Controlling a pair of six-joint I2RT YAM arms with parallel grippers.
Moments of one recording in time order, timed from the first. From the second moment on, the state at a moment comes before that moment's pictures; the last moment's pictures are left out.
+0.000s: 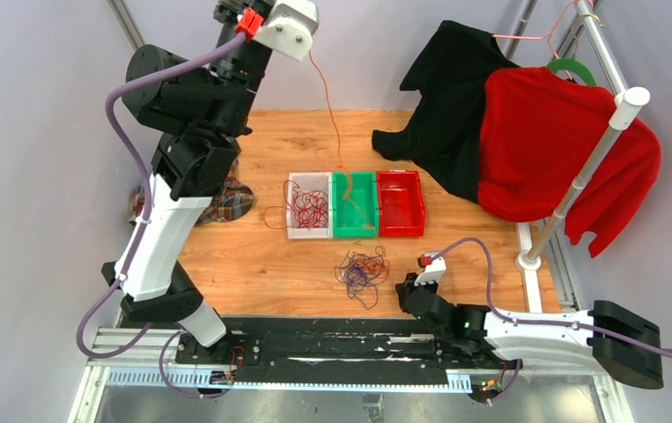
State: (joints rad) left arm -0.84 1.63 2.46 -0.07 -0.25 1.07; right arm 1.24 0.84 0.05 0.13 0.73 0.79
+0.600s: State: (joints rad) left arm -0.90 1.47 2.27 -0.40 0.00 0.79; right arm 1.25 0.67 0.39 0.19 0.57 0.31
